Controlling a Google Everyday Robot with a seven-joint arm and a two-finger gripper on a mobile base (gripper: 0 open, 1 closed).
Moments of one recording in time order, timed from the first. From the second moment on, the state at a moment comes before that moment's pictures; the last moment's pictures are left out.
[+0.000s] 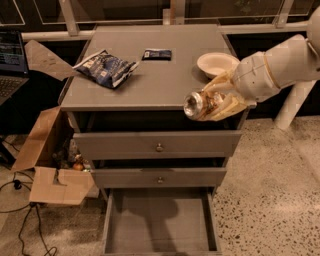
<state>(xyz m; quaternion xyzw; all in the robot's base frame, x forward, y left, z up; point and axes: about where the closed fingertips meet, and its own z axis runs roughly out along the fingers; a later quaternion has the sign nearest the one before) 0.555 -0.141 0.897 -0.74 0.54 0.09 0.39</state>
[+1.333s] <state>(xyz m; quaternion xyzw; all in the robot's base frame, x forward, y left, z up) 0.525 -0.155 0.869 -0.59 0.66 0.17 0.43</state>
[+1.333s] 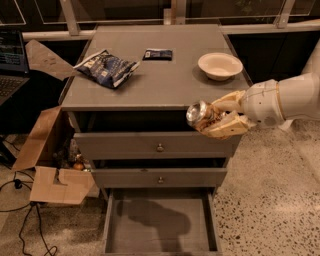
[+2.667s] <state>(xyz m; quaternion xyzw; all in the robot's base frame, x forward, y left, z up) 0.510 -0.048 0.712 -0.44 0.68 0.39 0.44</state>
